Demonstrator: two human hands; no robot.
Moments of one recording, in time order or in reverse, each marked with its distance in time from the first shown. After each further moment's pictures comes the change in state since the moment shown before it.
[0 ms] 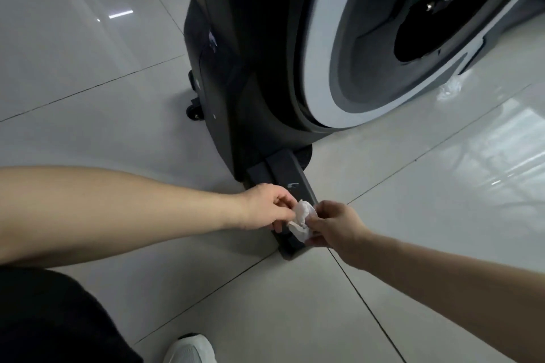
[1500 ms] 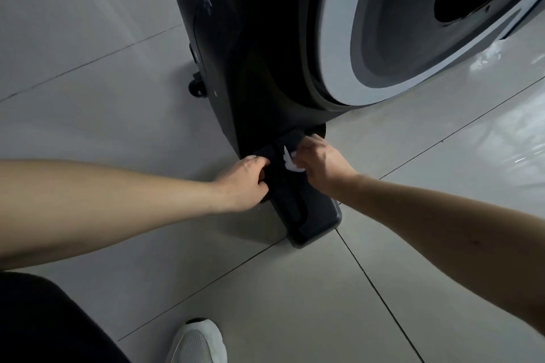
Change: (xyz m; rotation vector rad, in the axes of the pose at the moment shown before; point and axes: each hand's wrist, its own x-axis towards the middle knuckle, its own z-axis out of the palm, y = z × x) left_hand 0.015 -0.043 -0.033 0.532 0.270 -0.069; right_hand 0.125 -0.022 0.010 -0.972 0.020 -1.147
